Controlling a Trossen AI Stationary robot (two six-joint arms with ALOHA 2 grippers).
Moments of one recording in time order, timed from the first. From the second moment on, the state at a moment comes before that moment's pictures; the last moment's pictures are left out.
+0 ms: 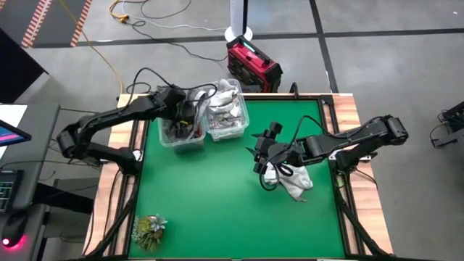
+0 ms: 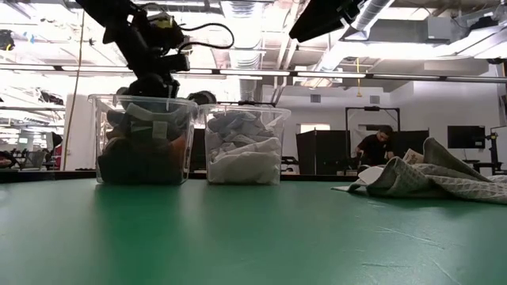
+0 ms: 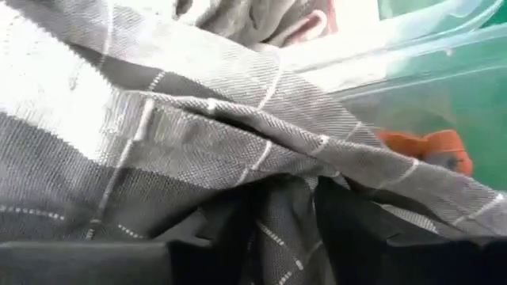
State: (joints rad) left arm 0.64 1.27 0.95 -0.55 0.04 0.63; right arm 0.22 1.39 1.14 -0.35 0.70 0.04
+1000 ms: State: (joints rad) left arm 0.61 1.29 0.87 -0.52 -0.07 0.63; right arm 0.22 1.39 1.14 -0.35 0.70 0.03
